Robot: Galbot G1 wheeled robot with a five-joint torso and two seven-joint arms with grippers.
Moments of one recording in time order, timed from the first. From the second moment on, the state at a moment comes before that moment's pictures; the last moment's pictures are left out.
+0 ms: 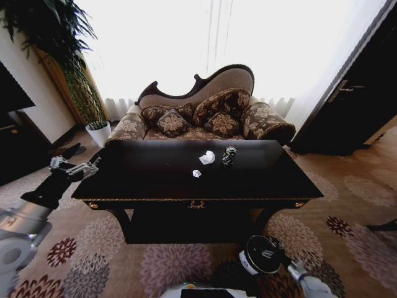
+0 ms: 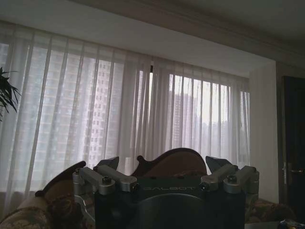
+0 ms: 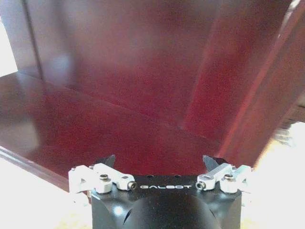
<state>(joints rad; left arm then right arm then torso) 1.60 -0.98 -1.26 -2.34 -1.04 0.20 0.30 -1.20 1.11 0.66 0.67 0.13 0.65 -0.62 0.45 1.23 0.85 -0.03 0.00</state>
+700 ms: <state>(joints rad) 1.54 -1.02 -1.17 -2.30 -0.99 0.20 0.30 -1.70 1.23 0.84 1.49 0.41 0.38 -0.57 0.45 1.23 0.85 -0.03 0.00</state>
